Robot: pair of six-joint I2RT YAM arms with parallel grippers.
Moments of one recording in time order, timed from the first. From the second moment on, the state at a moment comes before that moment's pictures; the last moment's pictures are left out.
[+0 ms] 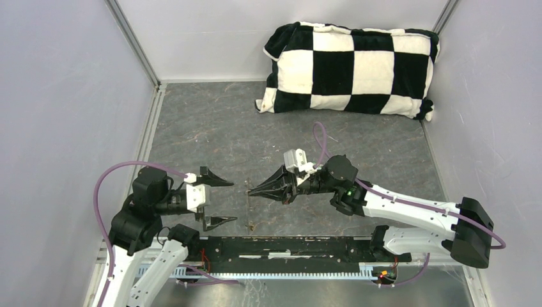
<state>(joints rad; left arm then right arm) -0.36 0.44 0.89 -0.87 0.97 0.54 1.10 1.14 0.77 0.61 -0.58 0.09</state>
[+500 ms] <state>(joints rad) -0.36 0.49 0.92 -0.79 1.07 0.54 1.10 1.18 0.76 0.66 -0.66 0.13</state>
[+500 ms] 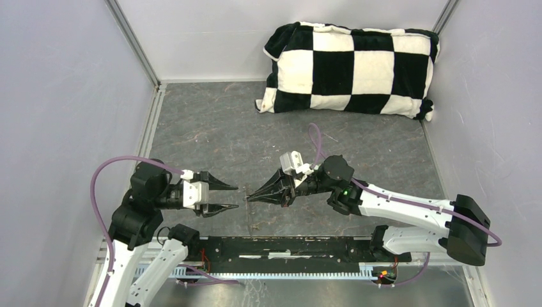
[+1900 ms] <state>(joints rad) -0.36 0.50 0.90 -0.78 1.10 0.53 1.12 1.27 0.81 0.63 -0.65 0.10</state>
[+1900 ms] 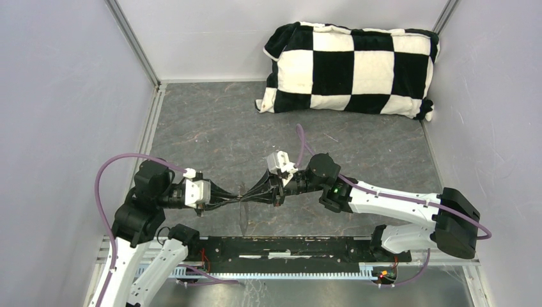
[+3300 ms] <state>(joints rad) -0.36 0.42 0.85 -0.79 1.02 0.98 1.19 1.21 1.06 -0.05 -0.49 -0.33</state>
